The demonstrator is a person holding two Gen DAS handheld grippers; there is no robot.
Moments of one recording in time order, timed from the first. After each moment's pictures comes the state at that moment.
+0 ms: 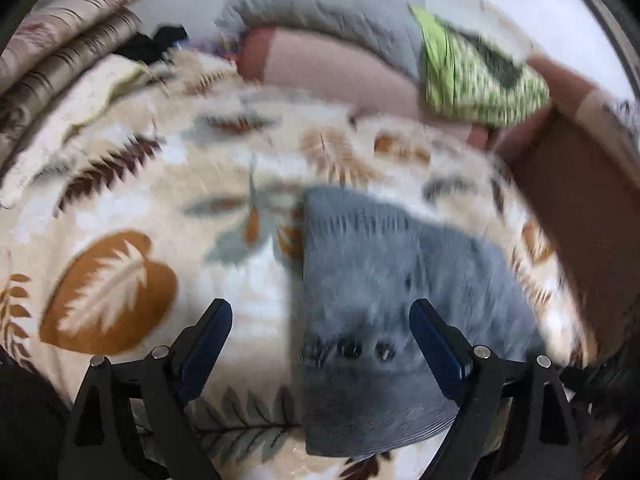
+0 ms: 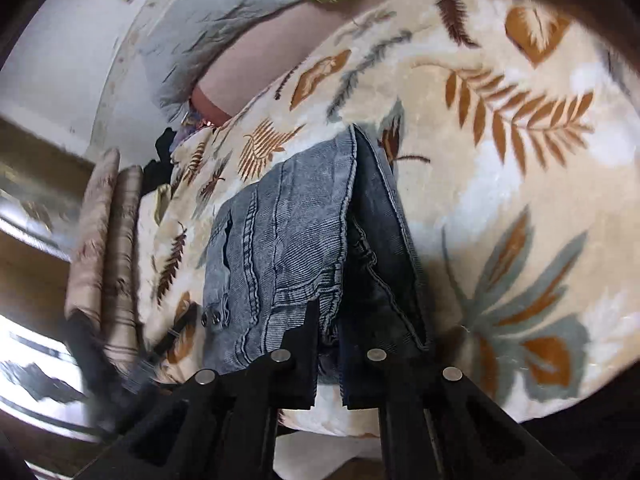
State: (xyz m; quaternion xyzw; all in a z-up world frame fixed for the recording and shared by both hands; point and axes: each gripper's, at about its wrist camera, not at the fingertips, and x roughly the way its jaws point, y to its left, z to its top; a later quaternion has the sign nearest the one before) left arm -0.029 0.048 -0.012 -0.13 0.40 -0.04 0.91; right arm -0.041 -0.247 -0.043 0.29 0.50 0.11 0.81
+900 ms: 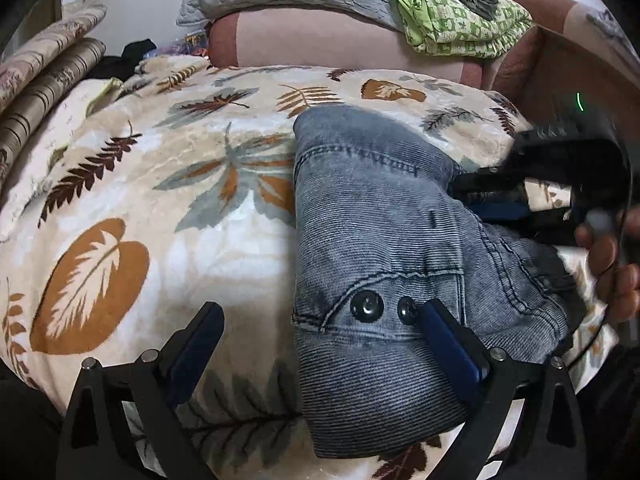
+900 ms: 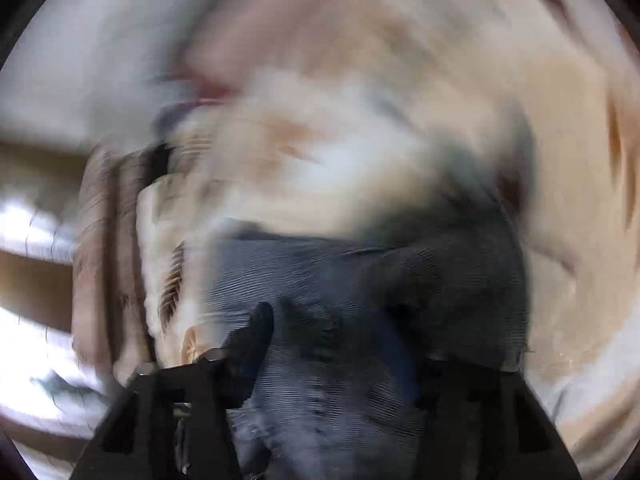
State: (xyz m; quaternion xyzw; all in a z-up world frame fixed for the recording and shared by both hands) left arm -0.027 0.012 -0.068 -0.02 0.44 -0.05 0.90; right arm 0.100 -0.233 -0.112 0.38 0.56 0.15 0.72
